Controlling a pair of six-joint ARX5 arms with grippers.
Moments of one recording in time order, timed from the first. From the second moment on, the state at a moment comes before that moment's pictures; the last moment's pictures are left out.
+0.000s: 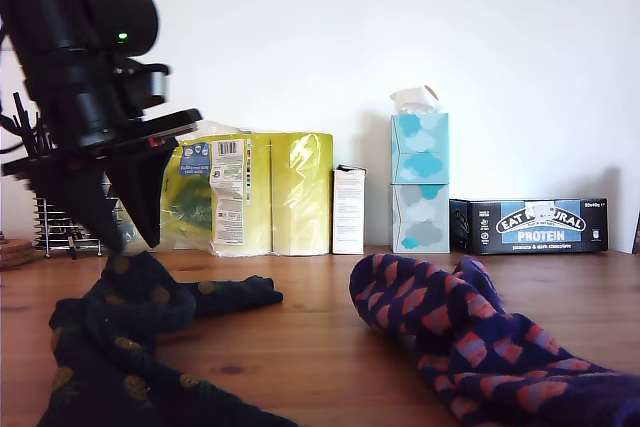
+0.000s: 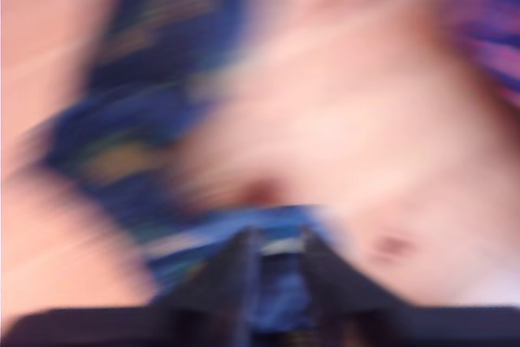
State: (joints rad) left arm -0.37 1.67 1.18 -0.74 0.14 -0.20; right arm 0.61 1.00 1.12 -0.99 -0.20 -0.08
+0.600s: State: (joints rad) left arm -0.37 1.80 1.18 -0.67 0.04 -0.23; right arm 0.61 1.00 1.12 -0.97 -0.20 -0.08
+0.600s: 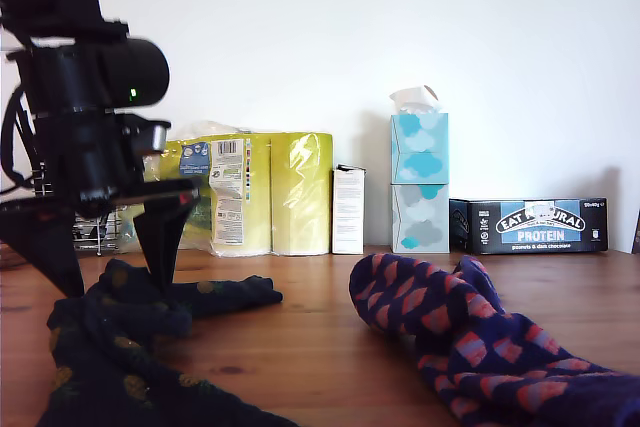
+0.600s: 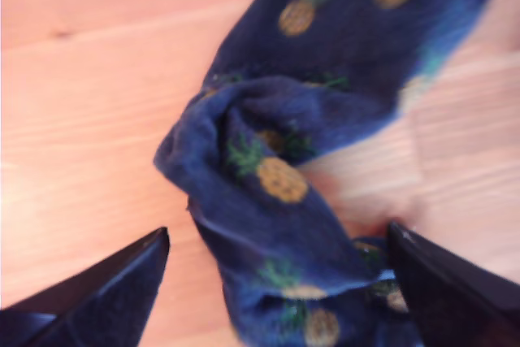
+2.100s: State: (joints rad) left arm -0.35 1.61 1.31 -1.16 -0.27 -0.25; right arm 0.61 1.00 1.12 -0.96 -0.23 -0.08
